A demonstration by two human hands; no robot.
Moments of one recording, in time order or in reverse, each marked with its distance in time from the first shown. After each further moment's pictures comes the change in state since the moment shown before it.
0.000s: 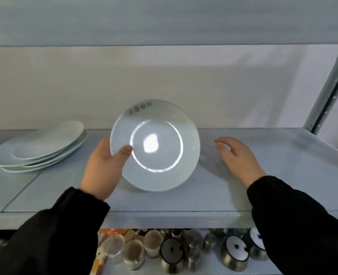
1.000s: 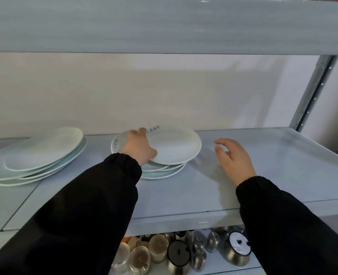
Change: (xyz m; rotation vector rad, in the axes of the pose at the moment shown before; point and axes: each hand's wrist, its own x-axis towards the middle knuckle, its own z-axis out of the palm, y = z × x) left_hand 0.101 -0.029 0.046 0.758 -0.315 -0.011; right_hand -0.016 -0.027 0.026 -0.035 0.149 0.084
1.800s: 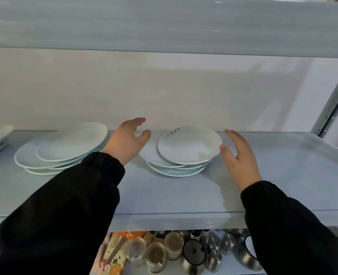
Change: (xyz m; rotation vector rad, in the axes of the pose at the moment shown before) left_hand -0.019 -0.072 -0.057 -0.283 0.211 0.144; right_hand -0.009 -0.044 0.037 0.092 0.050 -0.057
